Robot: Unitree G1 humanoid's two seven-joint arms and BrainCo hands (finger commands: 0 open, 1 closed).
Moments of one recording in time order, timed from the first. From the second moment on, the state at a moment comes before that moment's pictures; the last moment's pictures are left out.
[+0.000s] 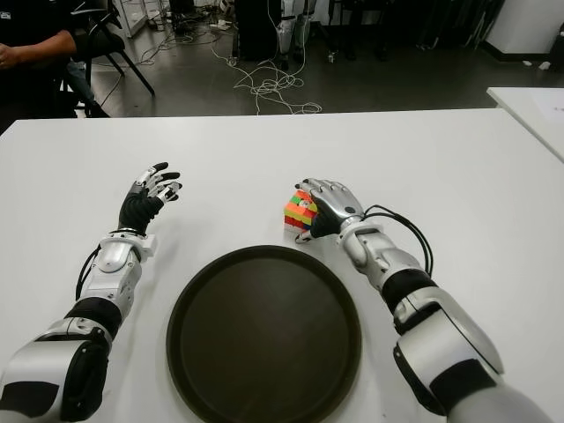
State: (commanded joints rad) left arm -0.66 0.08 0.16 1.18 -0.03 -0.54 -0.08; right arm -0.76 -0.24 0.57 1.16 -0.73 -0.30 -0.28
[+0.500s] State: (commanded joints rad) left arm -0.66 0.08 0.16 1.17 -0.03 -0.54 -0.06; right arm -0.76 -0.24 0.56 1.19 -0.73 -0.33 -0.35
